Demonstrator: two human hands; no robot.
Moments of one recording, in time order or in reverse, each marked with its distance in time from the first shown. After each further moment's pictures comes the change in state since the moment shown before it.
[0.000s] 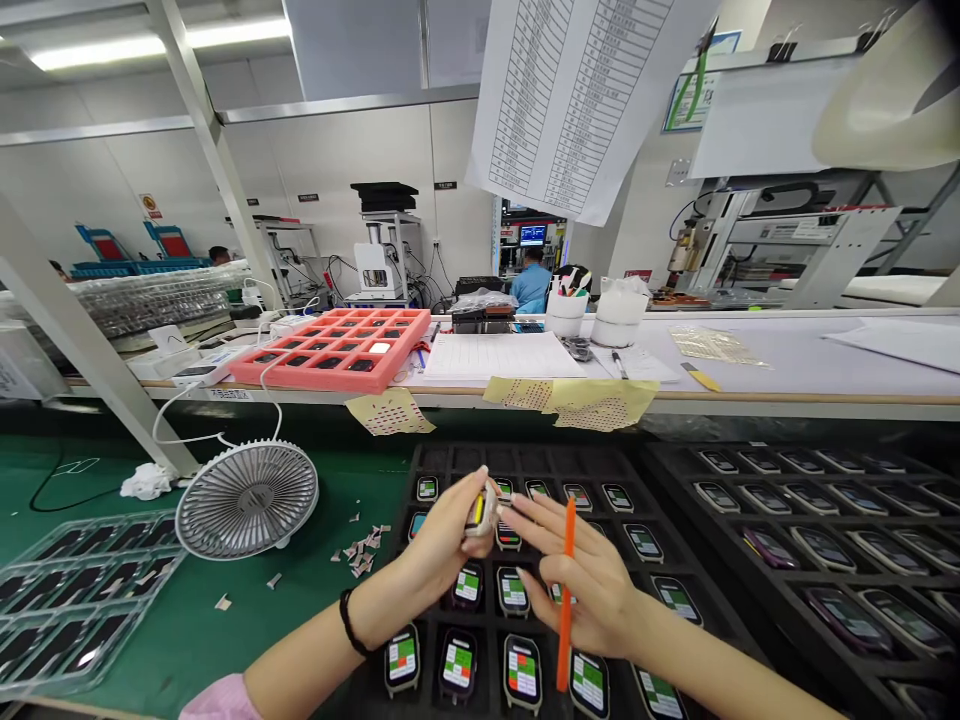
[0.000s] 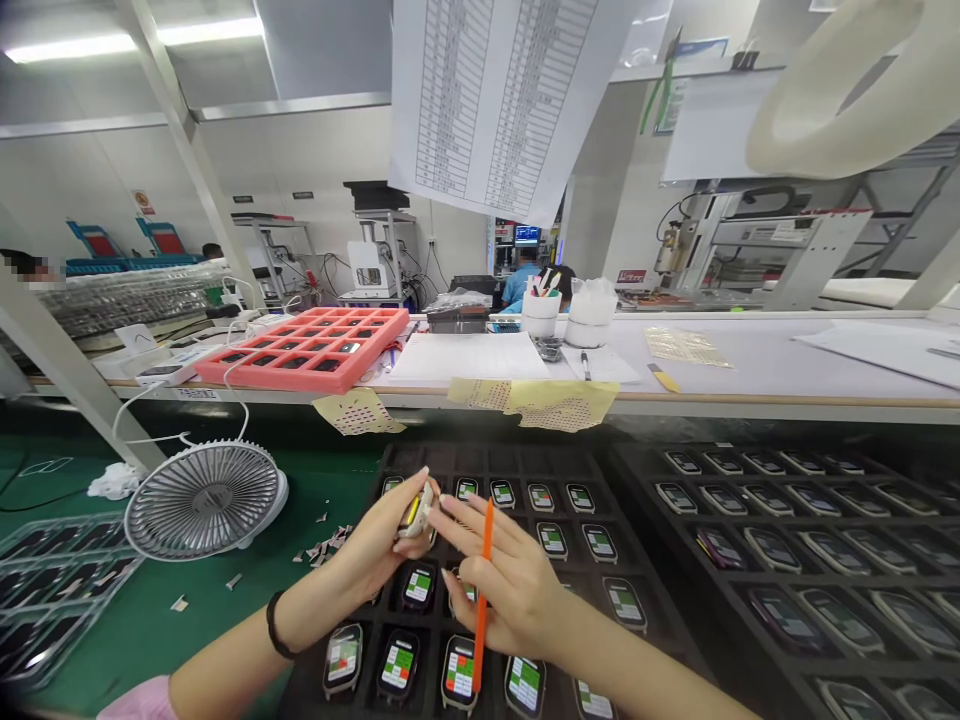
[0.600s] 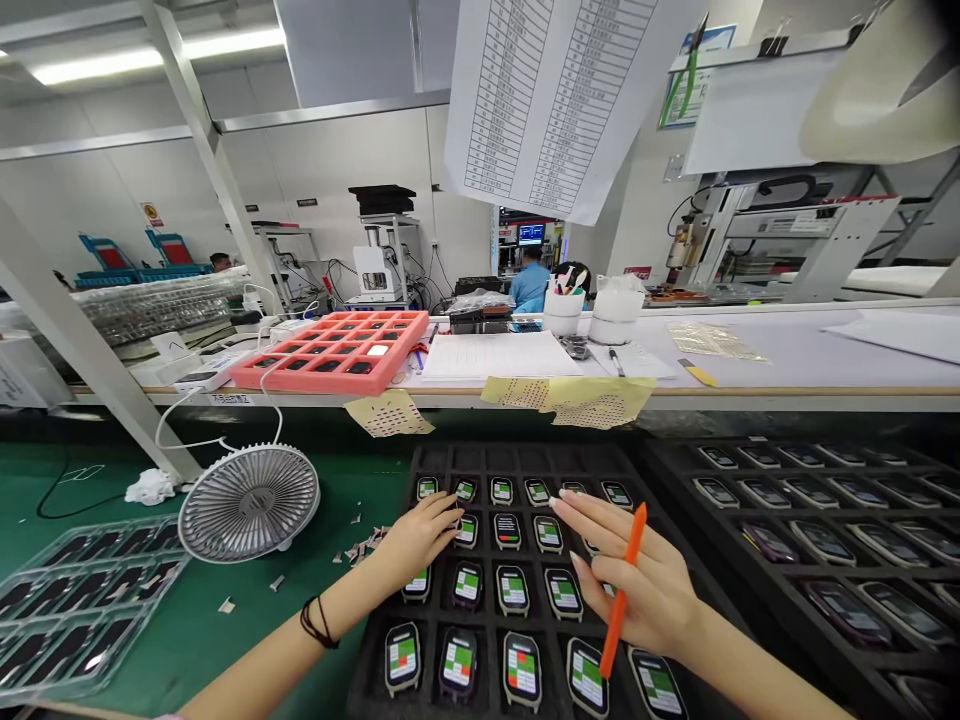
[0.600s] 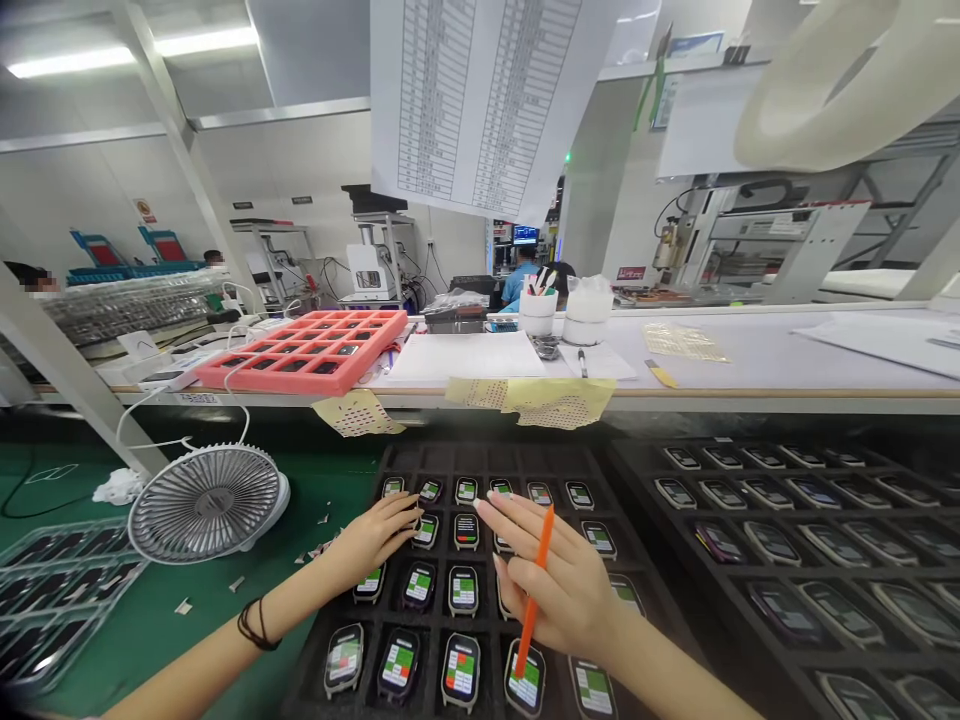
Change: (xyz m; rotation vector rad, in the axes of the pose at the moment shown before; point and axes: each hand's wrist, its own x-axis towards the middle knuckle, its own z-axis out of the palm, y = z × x) left_hand 0.021 -0.034 -0.108 1.770 -0.079 0.254; right_hand -0.013 0.009 -0.032 -0.125 0.059 -0.014
